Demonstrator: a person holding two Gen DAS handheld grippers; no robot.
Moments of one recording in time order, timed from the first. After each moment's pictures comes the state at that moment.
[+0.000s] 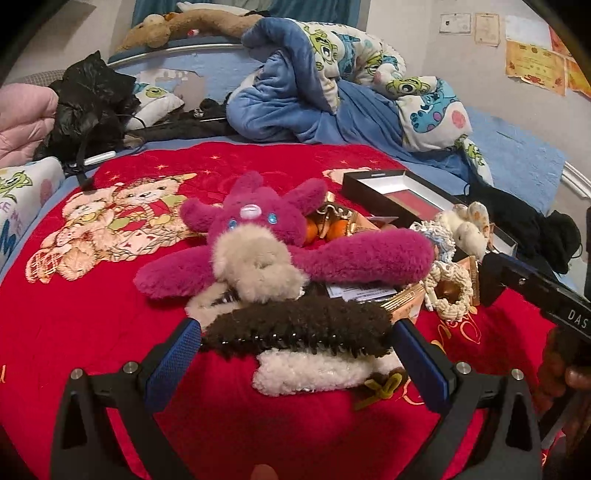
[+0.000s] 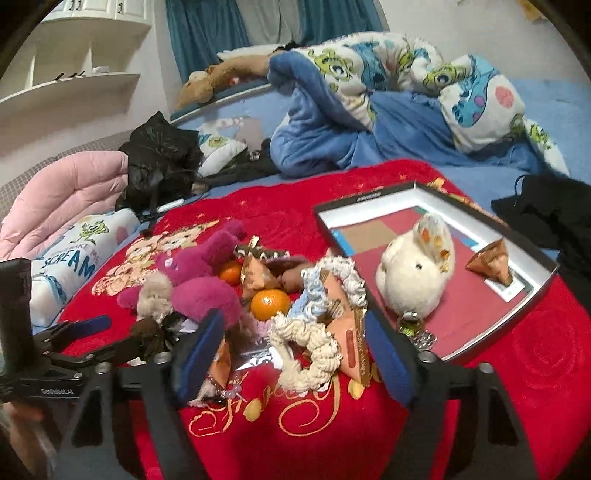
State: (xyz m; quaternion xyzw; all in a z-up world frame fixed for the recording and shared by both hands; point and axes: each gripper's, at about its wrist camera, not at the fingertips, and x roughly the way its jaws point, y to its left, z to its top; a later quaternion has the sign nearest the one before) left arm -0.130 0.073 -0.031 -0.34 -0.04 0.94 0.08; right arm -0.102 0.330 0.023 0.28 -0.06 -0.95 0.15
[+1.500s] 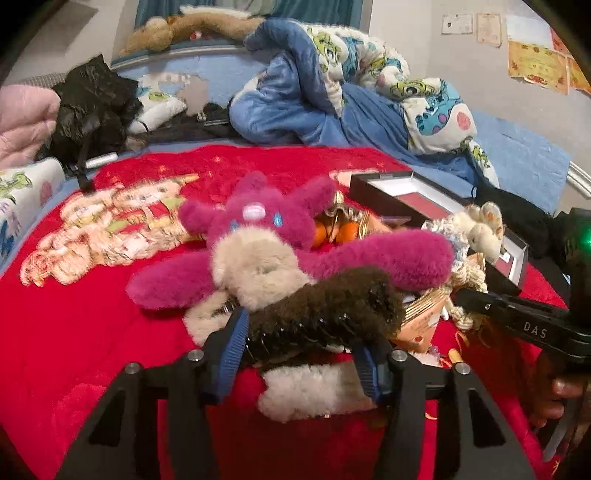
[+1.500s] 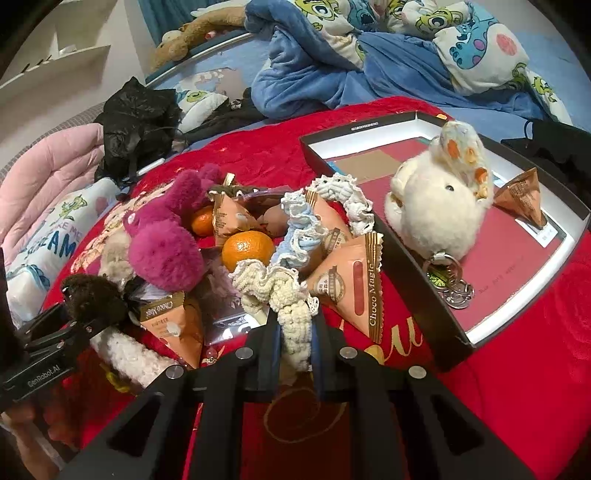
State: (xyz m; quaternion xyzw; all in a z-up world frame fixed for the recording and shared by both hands) left arm -0.140 0.073 -0.041 -0.32 -0.04 0.94 0.07; right arm -0.136 0.319 -0.020 0.38 -0.07 -0.91 0.13
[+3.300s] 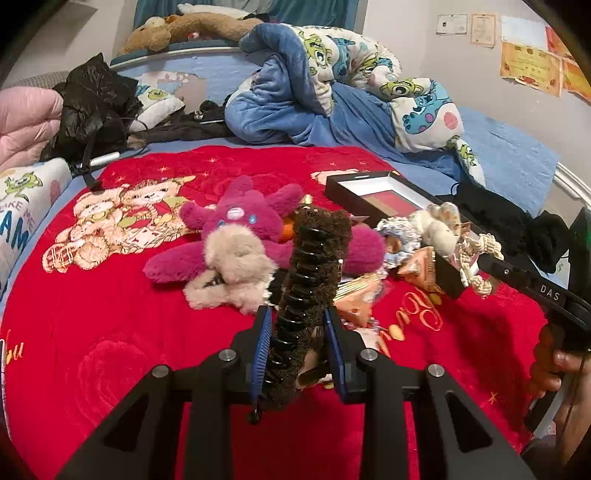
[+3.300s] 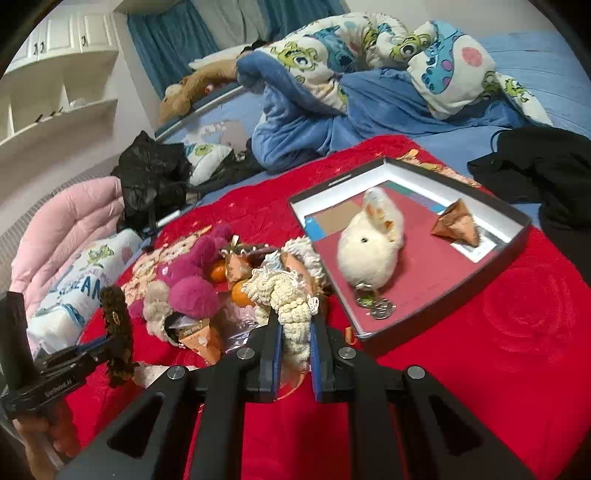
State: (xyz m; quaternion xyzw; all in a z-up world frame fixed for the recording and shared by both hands) left arm -0.083 0.093 0.003 -0.34 -0.04 0.94 0.08; right arm -0.087 0.386 0.028 0.30 -0.14 -0.93 0.14
